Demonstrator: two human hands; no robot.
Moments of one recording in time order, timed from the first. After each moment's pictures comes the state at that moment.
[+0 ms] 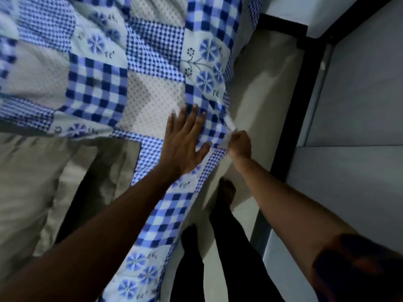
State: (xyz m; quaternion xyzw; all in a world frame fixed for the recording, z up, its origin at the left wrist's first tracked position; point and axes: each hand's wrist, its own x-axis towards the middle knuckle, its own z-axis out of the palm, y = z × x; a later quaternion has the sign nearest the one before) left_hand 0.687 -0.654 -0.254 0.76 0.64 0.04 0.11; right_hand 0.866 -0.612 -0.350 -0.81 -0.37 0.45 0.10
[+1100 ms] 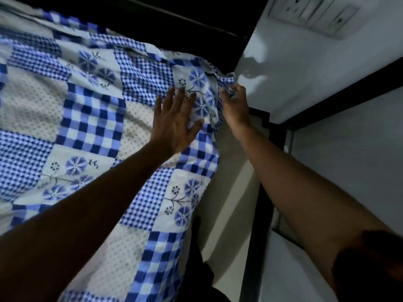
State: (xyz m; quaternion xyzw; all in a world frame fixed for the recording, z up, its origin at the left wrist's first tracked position) left_hand 0.676 -0.250 -0.239 0.76 0.64 0.09 0.08; right_hand 0.854 -0.166 -0.257 -0.72 -0.48 0.42 0.29
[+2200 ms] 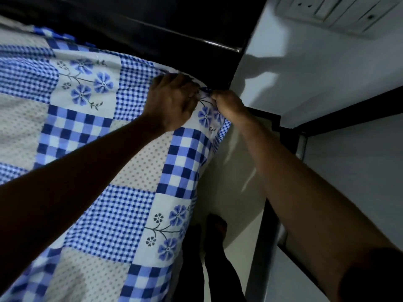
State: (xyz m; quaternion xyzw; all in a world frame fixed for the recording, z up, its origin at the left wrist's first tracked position) left_hand 0.683 -0.127 -0.240 0.80 0.59 0.07 0.03; right_hand 0.861 -0.077 -0.272 -0.63 -0.66 0.41 0.02
